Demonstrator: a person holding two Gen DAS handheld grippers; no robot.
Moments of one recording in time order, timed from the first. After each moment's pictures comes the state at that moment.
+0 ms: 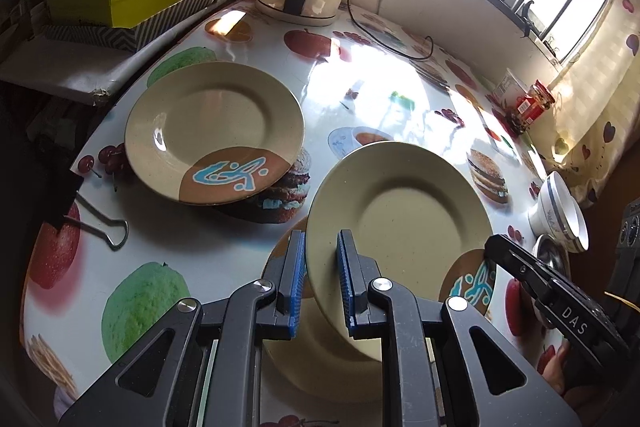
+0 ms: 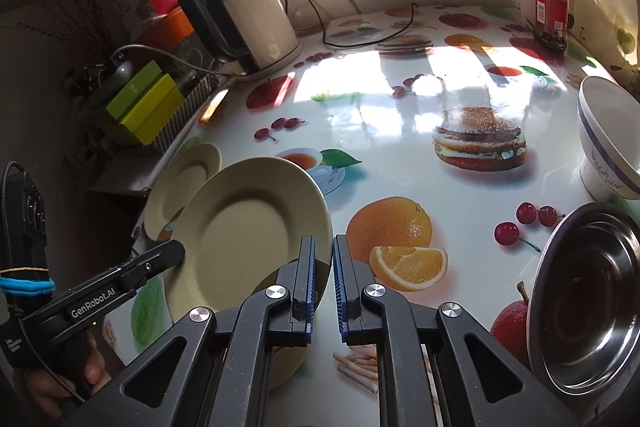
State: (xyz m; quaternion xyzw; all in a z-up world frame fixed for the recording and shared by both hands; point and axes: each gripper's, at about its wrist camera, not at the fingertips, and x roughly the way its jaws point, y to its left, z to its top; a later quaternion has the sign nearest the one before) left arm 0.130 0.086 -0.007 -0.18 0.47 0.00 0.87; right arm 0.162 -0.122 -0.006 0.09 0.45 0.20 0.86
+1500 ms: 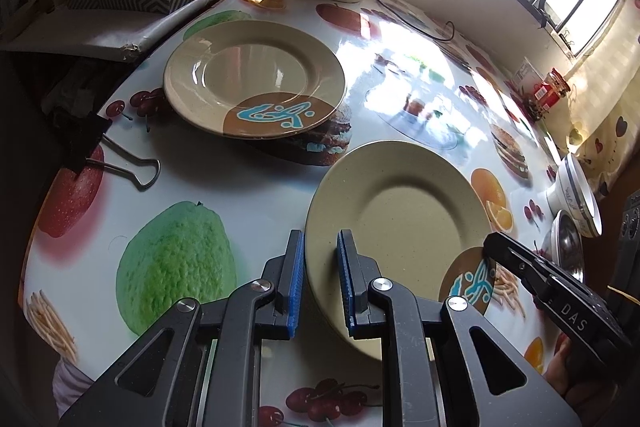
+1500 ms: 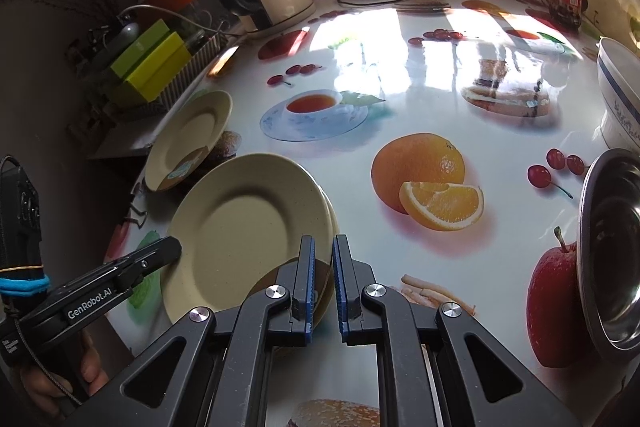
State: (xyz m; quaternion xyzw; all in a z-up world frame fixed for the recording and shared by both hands) left arm 0.099 0.091 -0.030 -0.18 0.49 0.03 0.85; right arm 0.145 -0.106 -0.030 0.07 0.49 0.22 0.84
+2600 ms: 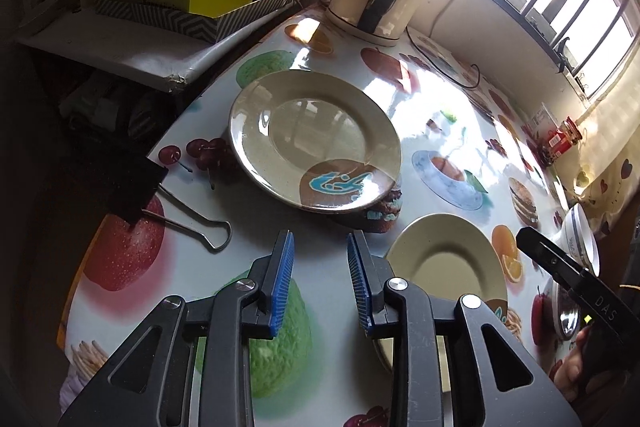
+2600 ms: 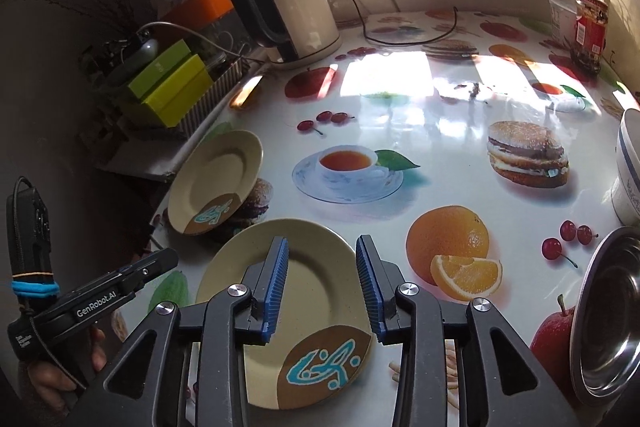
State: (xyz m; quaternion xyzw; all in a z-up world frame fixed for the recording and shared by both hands) left arm 0.106 0.152 -0.010 -0.21 0.46 0.06 0.86; right arm 0.173 -0.075 0.009 0.06 0.45 0.24 0.86
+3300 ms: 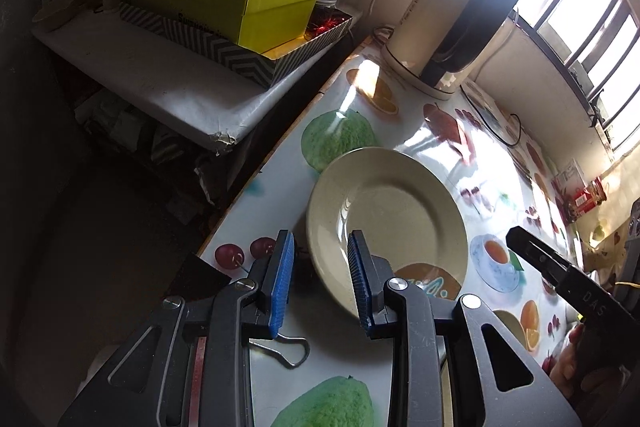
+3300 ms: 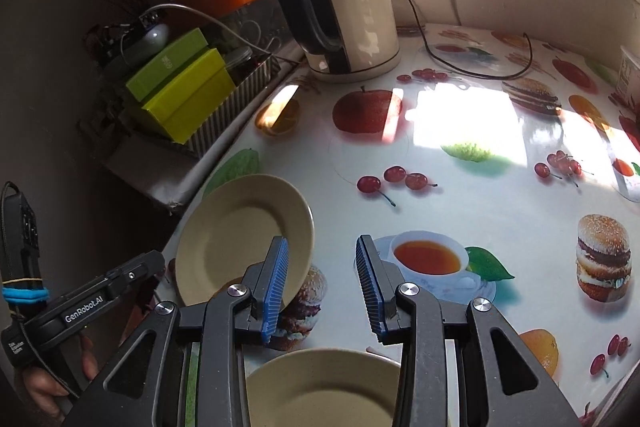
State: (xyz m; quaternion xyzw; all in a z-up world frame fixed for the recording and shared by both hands) left arm 0.152 0.227 -0.012 -0.24 0.44 0.11 0.86; right arm 0.253 0.018 0.003 0.02 0.46 0.27 0.84
